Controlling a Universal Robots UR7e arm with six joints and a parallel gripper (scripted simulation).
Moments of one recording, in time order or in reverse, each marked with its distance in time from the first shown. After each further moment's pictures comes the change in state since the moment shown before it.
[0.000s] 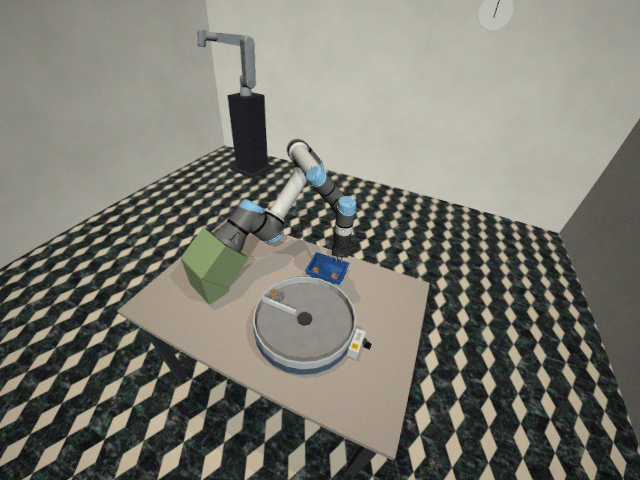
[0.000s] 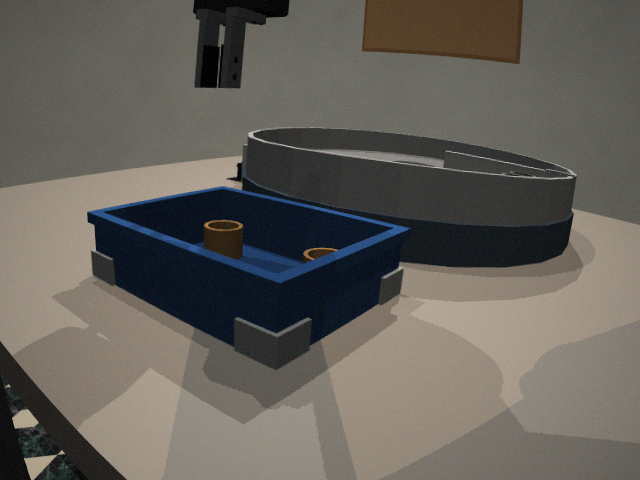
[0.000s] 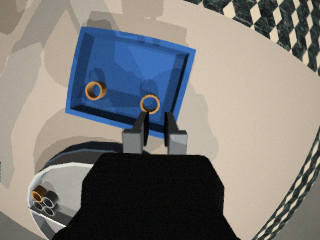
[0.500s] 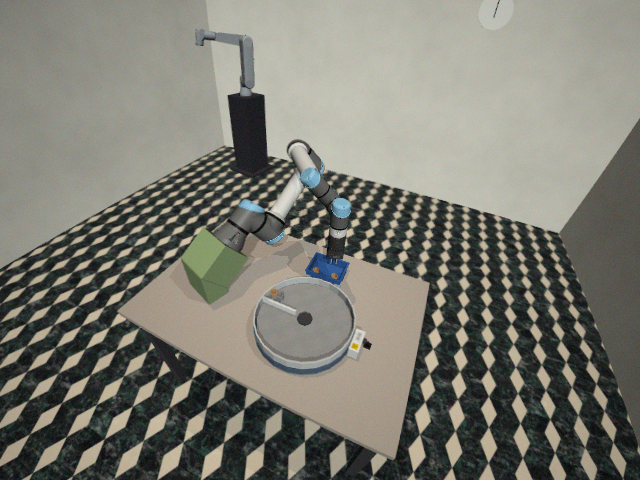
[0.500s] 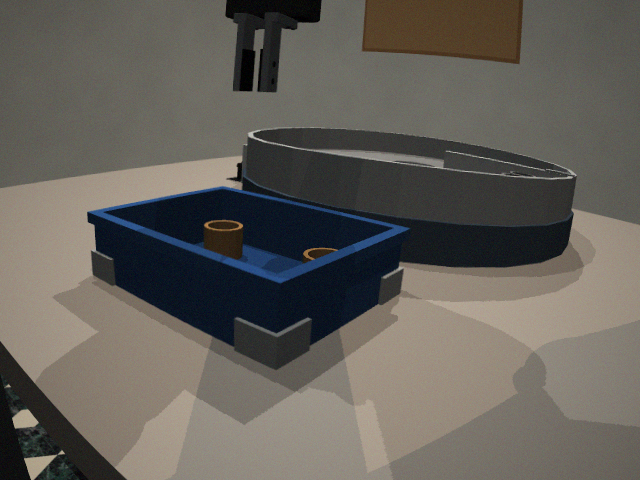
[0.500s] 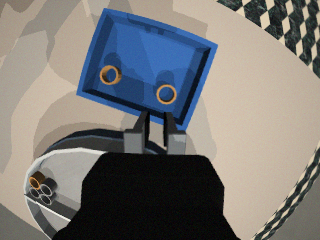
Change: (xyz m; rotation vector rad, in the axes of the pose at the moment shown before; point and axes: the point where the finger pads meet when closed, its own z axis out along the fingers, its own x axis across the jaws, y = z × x) arm -0.025 0.018 0.002 -0.006 -0.004 -0.088
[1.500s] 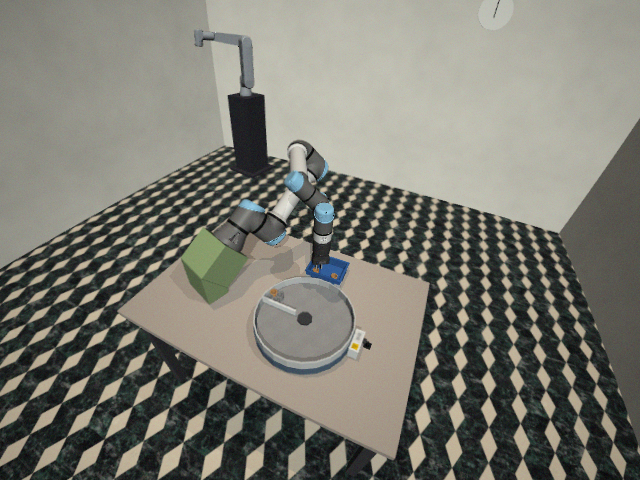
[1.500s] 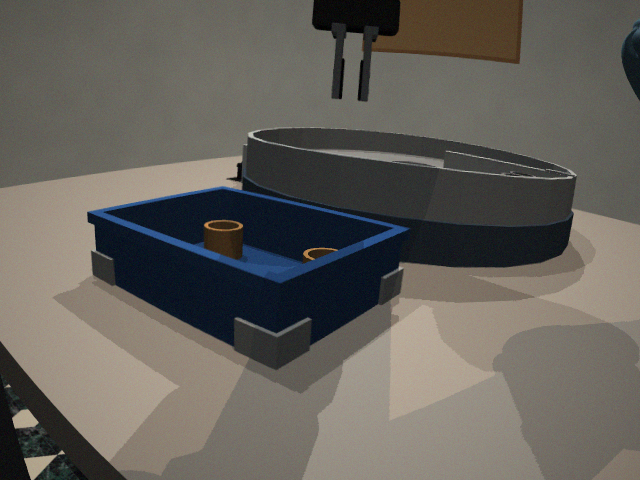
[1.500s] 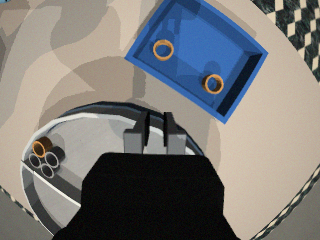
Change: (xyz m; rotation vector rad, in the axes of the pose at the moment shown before) arm -0.068 0.041 0.003 0.004 0.003 -0.225
